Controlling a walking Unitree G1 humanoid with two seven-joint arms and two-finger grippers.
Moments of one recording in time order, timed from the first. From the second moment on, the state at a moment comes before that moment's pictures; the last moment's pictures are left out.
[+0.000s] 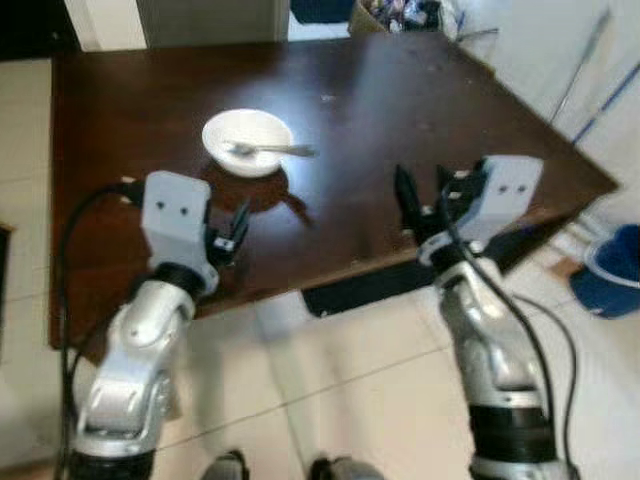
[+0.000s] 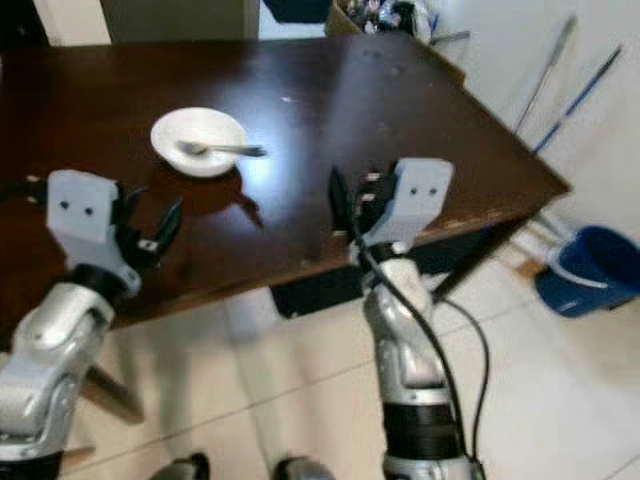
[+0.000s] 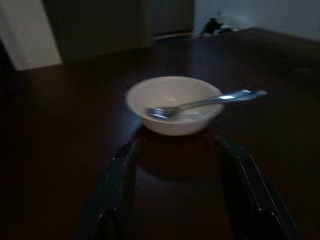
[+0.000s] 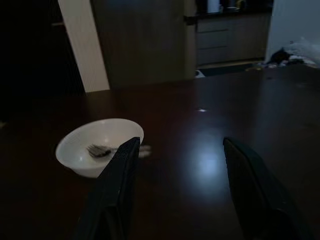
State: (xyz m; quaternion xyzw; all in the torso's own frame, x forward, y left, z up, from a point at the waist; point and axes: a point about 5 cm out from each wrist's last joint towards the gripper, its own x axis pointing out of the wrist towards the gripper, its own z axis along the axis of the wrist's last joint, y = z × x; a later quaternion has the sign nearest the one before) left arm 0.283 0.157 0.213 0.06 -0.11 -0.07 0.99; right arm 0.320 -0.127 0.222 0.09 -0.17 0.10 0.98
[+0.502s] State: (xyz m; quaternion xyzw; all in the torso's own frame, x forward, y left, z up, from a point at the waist) left arm 0.288 0.147 0.220 0.05 -0.12 -0.09 0.99; right arm 0.315 -0.113 0.217 0.18 -0.13 0.24 0.95
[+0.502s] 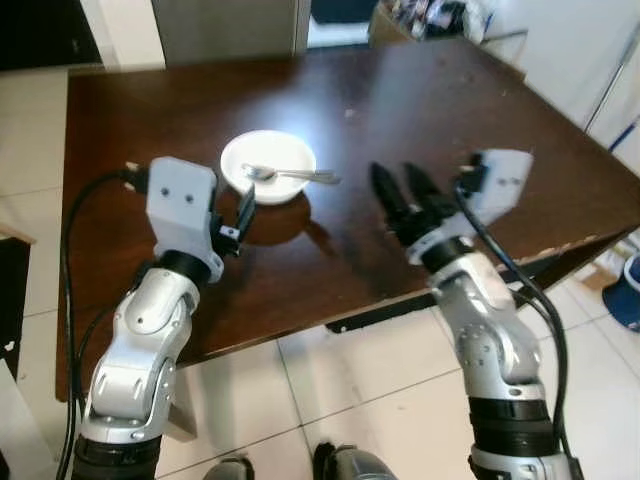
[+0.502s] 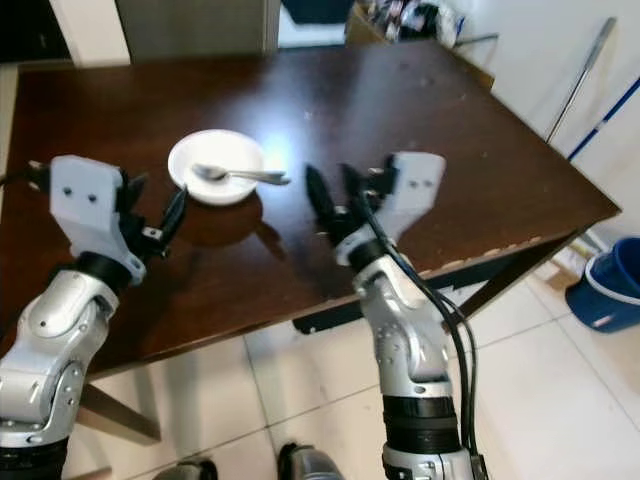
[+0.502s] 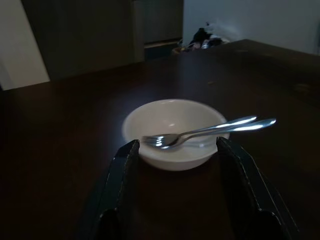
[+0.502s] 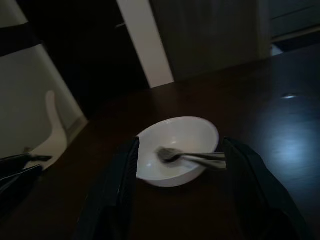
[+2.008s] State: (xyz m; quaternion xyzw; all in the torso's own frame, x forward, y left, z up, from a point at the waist) left arm 0.298 0.155 0.242 0.13 -0.10 -0.12 0.98; right arm 0.387 -0.124 0.240 0.17 -0.15 0.24 0.94
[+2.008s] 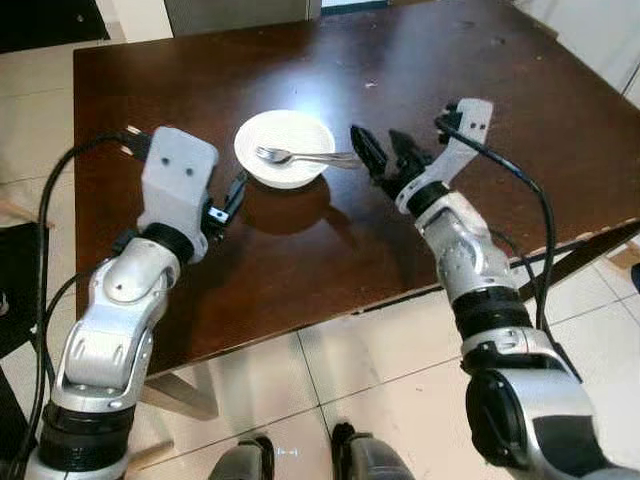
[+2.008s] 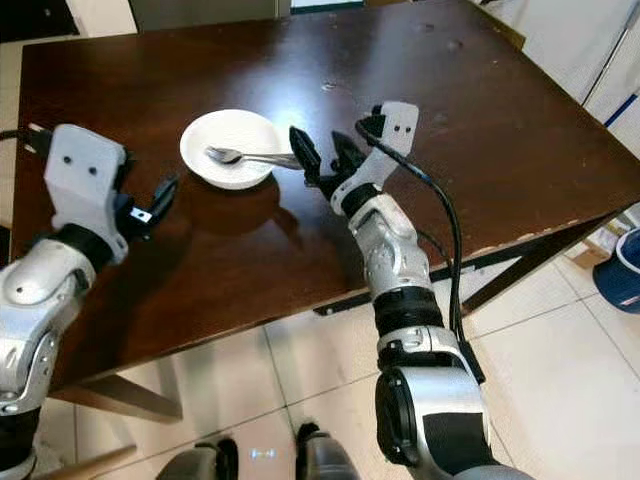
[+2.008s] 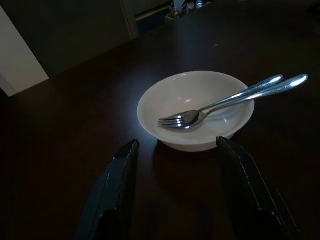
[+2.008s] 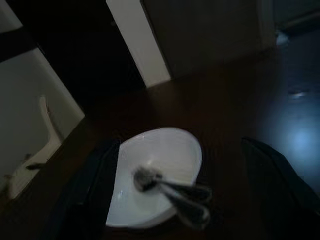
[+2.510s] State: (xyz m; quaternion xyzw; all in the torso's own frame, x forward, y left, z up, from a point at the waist) left arm 0.296 0.137 0.238 0.08 -0.09 -0.16 0.98; right arm 0.319 -0.129 0.231 0.13 -0.21 0.18 0.95
